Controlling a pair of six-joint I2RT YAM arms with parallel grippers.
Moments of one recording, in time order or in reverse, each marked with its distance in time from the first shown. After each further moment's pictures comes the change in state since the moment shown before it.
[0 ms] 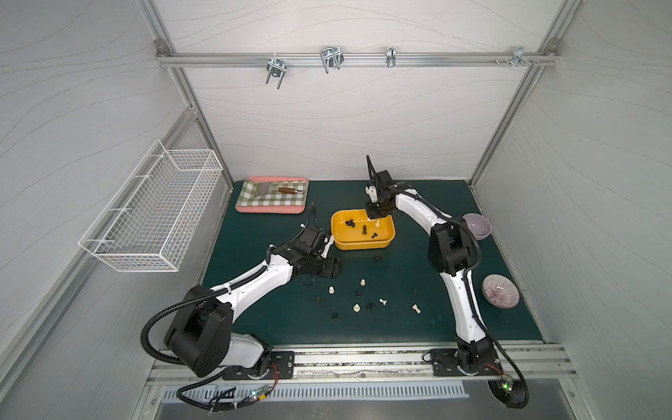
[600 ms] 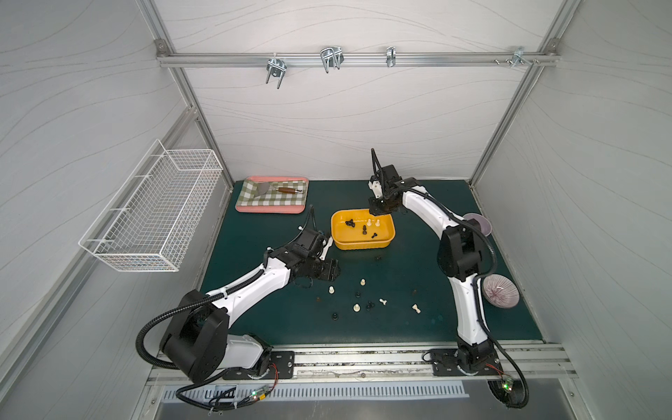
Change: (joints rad) left arm -0.006 -0.040 -0.034 0.003 0.000 0.001; right arm 0.000 -0.217 -0.151 -0.004 -0.013 0.000
